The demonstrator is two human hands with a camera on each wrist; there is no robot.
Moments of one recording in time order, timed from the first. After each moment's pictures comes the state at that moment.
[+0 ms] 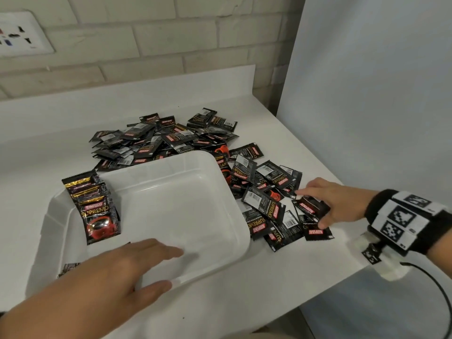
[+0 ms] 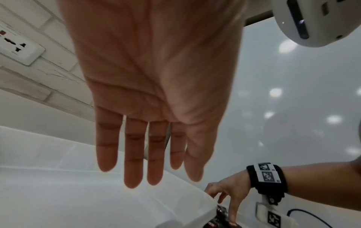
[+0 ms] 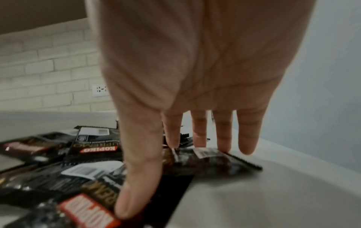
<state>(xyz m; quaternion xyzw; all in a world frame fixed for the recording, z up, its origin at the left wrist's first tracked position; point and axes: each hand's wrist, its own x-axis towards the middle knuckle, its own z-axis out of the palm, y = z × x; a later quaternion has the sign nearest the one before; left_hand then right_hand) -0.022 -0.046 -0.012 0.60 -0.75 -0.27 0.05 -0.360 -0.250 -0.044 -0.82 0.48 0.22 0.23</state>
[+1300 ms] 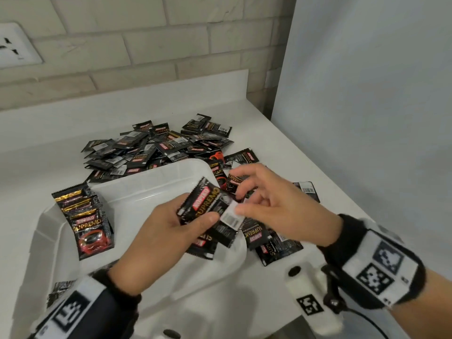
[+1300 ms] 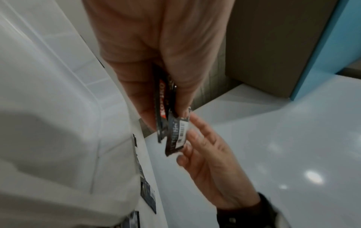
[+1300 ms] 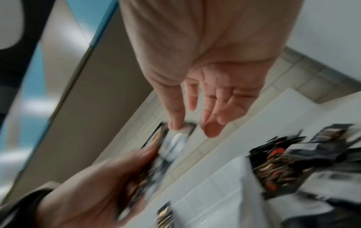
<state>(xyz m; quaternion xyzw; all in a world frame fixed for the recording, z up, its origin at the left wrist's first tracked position) -0.087 -0.111 -0.008 0.60 -0.50 -0.44 0.44 -0.265 -0.183 0.007 -0.80 0.35 -0.20 0.44</state>
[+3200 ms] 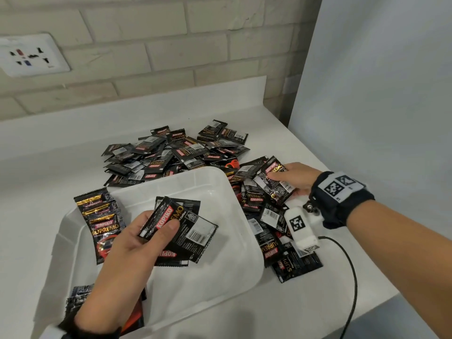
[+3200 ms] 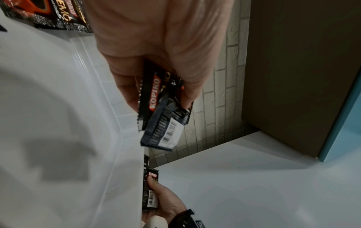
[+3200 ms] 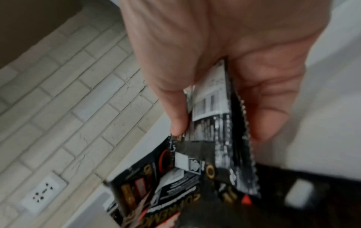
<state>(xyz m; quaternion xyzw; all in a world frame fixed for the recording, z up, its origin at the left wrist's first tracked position) -0.047 -0.090 -0.022 0.57 -0.33 -0.47 0.59 -0.263 -0.316 -0.051 -0.57 0.61 -0.08 0.55</state>
